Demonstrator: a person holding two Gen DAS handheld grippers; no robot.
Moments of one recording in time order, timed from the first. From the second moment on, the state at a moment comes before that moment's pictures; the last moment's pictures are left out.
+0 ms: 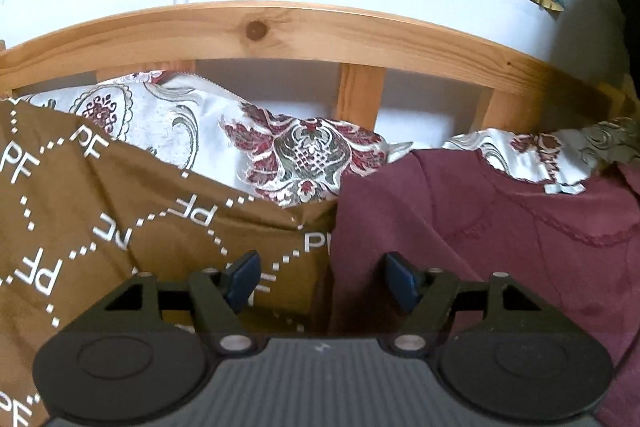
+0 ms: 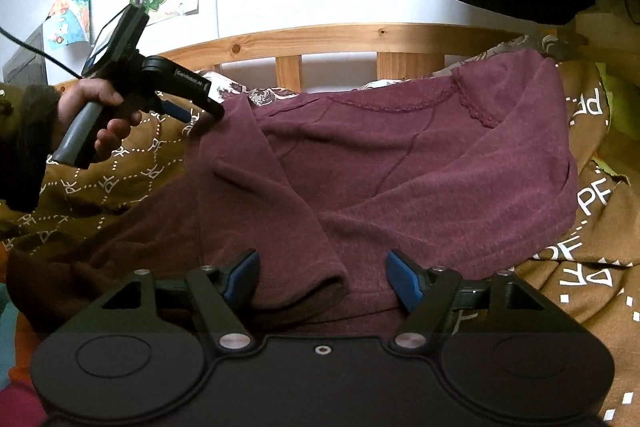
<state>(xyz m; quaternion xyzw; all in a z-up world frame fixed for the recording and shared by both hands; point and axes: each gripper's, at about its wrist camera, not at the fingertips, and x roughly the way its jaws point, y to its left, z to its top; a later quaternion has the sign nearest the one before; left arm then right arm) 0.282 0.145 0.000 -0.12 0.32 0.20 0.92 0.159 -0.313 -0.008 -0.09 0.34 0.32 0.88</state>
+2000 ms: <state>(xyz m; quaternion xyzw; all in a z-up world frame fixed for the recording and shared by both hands) 0.093 0.123 0.017 -0.06 0.33 0.09 0.94 0.109 -0.254 0.053 -0.14 0.34 0.27 0.89</state>
